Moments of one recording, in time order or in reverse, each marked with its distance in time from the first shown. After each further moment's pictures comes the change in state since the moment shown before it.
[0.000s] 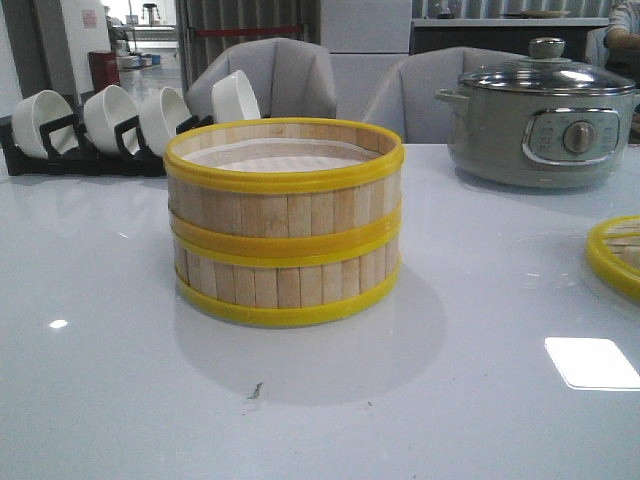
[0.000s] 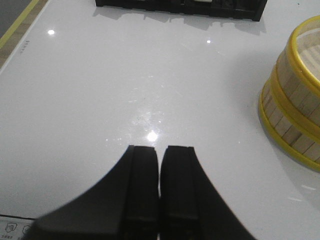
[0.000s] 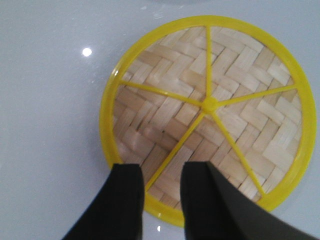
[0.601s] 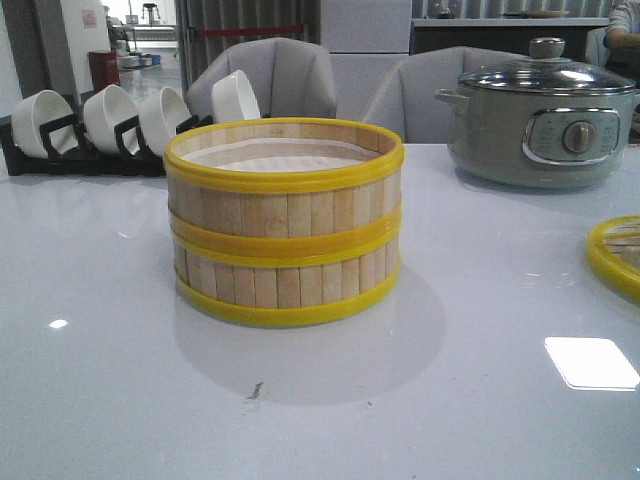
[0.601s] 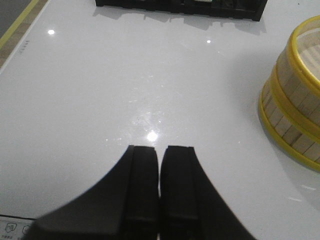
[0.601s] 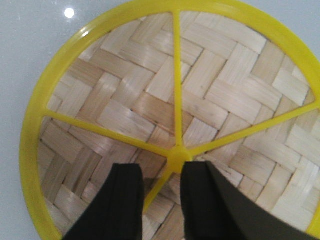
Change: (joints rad) left arm 0.000 0.000 0.000 0.000 0.000 0.000; right arm -0.051 0.343 -0.193 -0.007 0.025 0.000
